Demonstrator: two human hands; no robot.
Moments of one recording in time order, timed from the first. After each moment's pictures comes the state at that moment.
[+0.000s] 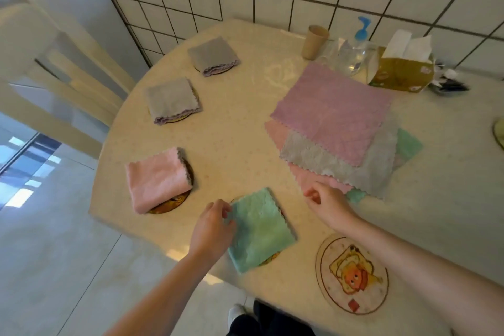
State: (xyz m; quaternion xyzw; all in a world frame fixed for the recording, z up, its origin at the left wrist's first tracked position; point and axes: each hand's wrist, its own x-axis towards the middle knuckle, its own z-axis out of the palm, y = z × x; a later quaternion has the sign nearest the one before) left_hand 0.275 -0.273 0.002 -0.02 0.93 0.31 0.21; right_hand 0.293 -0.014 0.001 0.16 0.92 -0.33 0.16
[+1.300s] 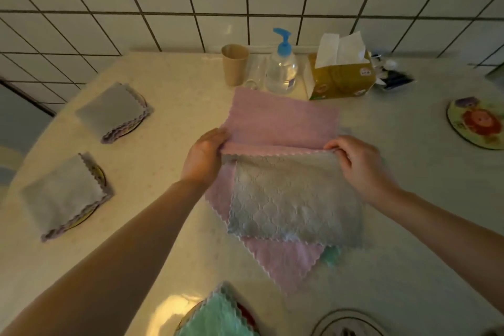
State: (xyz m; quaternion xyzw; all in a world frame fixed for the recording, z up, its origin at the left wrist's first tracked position) left_hand -0.005 -0.072 -0.006 0.35 0.89 0.28 0.03; right_hand 0.189 0.174 0.025 0.16 0.94 -0.25 -0.17
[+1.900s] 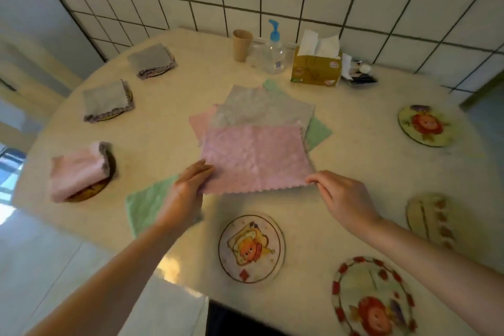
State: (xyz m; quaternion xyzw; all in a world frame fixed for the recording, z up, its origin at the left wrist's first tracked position) left_hand 0.325 -0.118 0.028 0.24 0.93 0.28 -0.02; right_hand 0.426 0.202 0.045 -0.07 0.96 -0.21 -0.15
